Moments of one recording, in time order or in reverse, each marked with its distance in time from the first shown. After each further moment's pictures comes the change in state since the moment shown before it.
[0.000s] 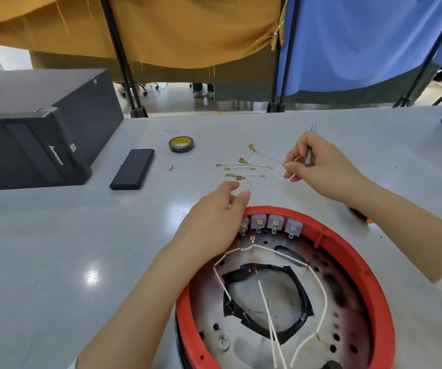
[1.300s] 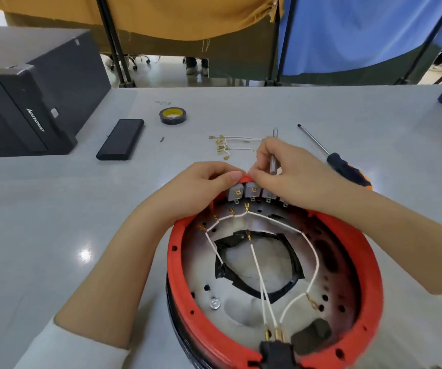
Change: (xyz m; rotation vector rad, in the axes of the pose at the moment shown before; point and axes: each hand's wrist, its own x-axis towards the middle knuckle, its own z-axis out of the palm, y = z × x) left_hand 0.005 -0.020 -0.011 -0.189 -0.240 0.084; right_hand -0.048 -0.026 0.033 -0.271 -0.236 -0.043
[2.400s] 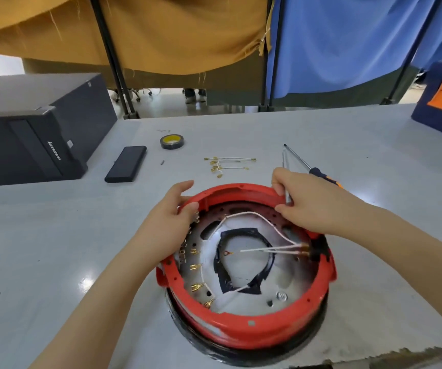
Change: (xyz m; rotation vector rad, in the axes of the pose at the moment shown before) left_hand -0.052 -0.006 0.005 0.064 0.345 -0.111; right_hand -0.046 0.009 -0.027 -0.408 -0.039 0.037
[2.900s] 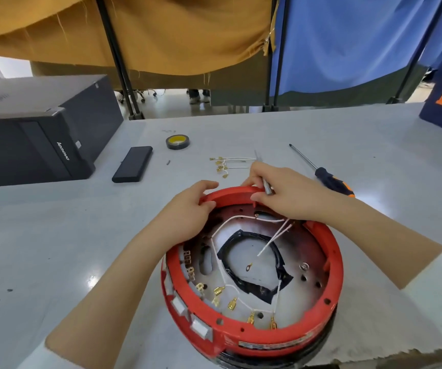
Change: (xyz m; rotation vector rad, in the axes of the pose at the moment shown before) left_hand 0.021 0.014 0.003 0.252 -0.151 -0.010; right_hand 0.032 -0.019 0.010 0.296 -0.048 -0.142
